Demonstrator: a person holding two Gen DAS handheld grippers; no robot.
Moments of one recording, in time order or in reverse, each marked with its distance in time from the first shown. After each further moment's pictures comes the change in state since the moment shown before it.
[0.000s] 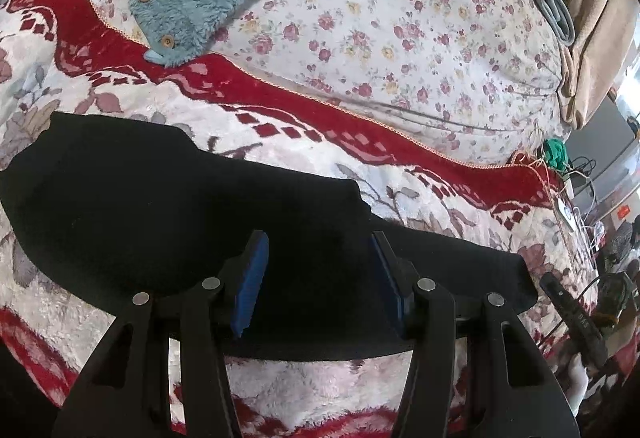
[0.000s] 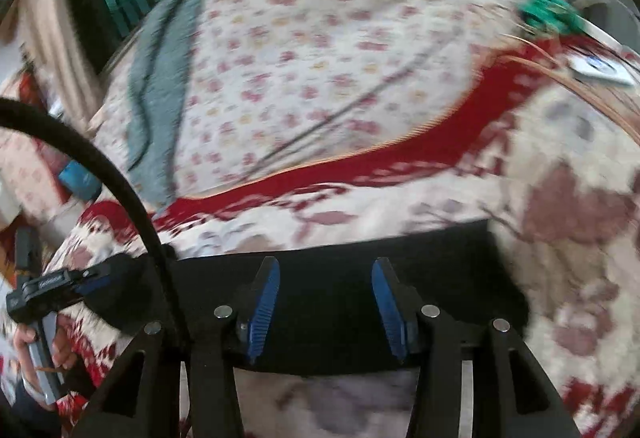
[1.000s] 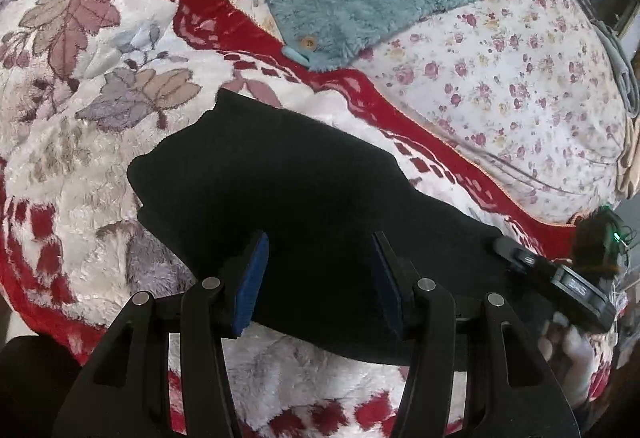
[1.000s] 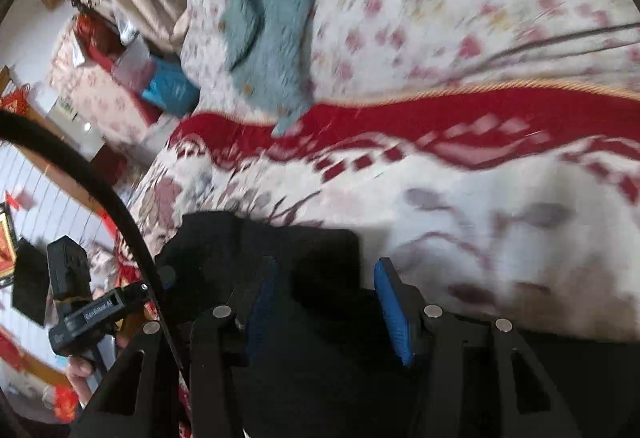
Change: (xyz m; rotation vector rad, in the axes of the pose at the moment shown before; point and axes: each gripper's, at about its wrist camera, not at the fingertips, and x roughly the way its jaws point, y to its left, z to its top) left arm -0.026 0.127 -0.001 -0.190 -0.071 0.181; right arm 0.226 0.224 -0.010 -0.156 0.459 0.507
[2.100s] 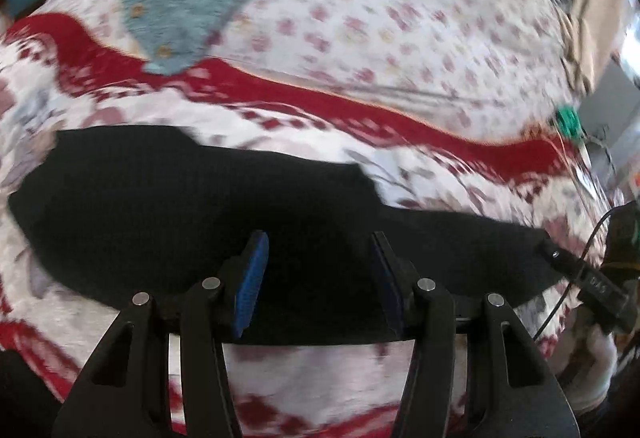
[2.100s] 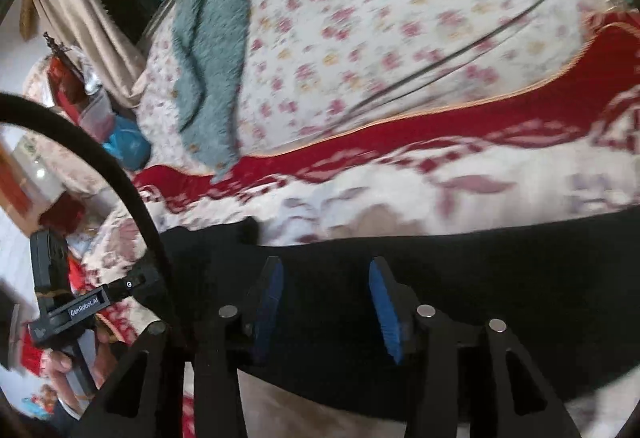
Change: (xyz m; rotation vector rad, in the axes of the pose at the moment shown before) left arm 0.009 -0.146 -0.041 0.320 0.074 -0.121; right arm -0.182 -0.040 -0.088 0.087 -0.288 -0.310
